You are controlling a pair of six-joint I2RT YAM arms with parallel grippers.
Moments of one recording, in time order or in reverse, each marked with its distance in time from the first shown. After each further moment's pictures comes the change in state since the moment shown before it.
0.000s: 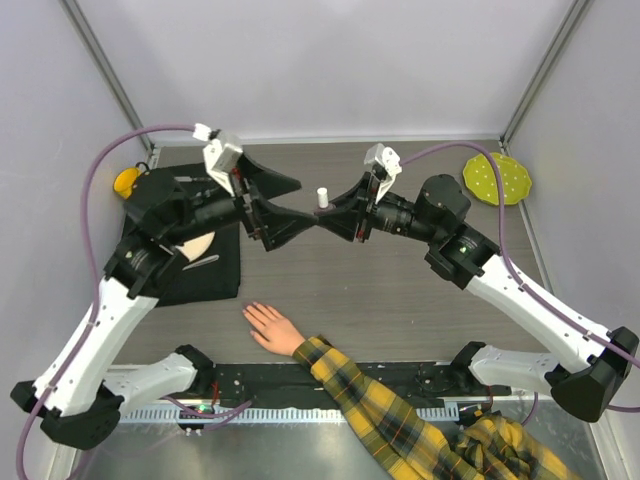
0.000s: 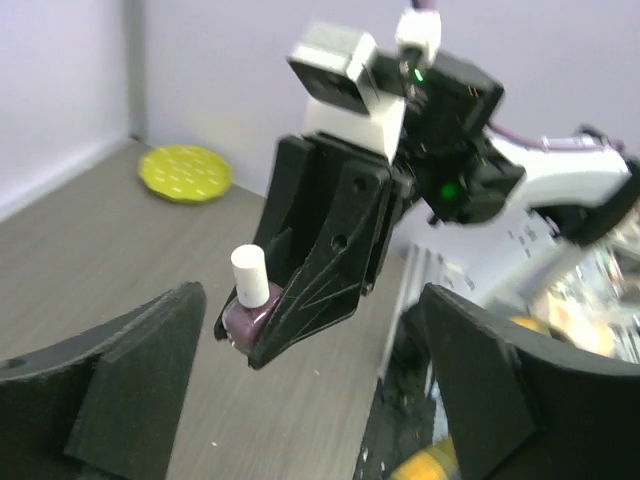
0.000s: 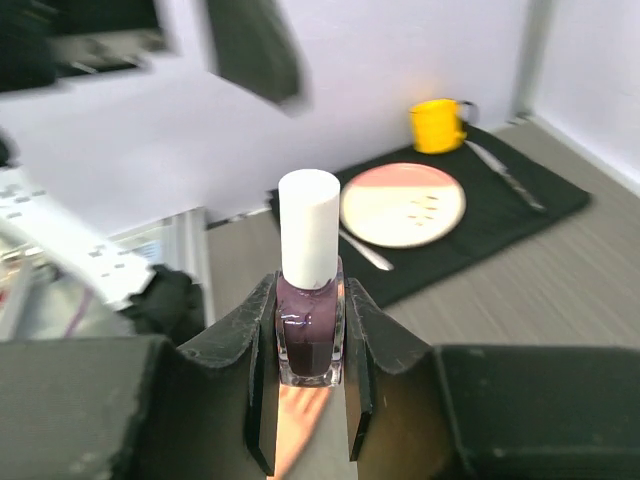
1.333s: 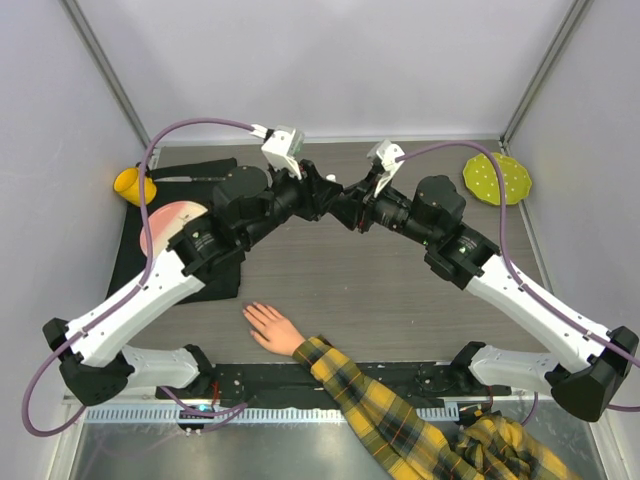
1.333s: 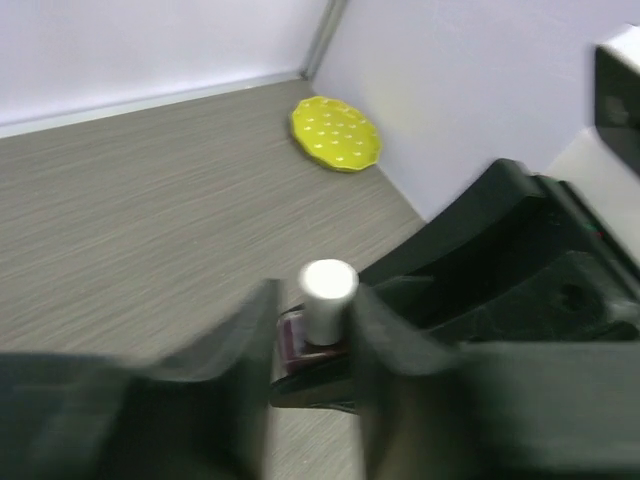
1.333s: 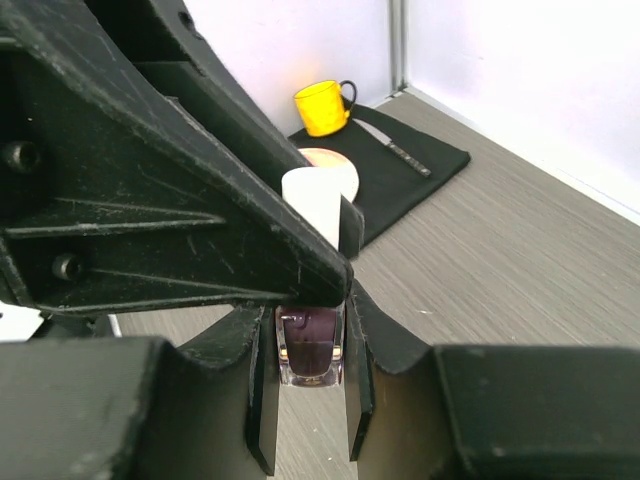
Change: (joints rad) left arm -0.295 0.216 0.058 -0.057 -0.800 -0.056; right arm 0.003 0.000 0.000 -0.080 0.296 -0.074
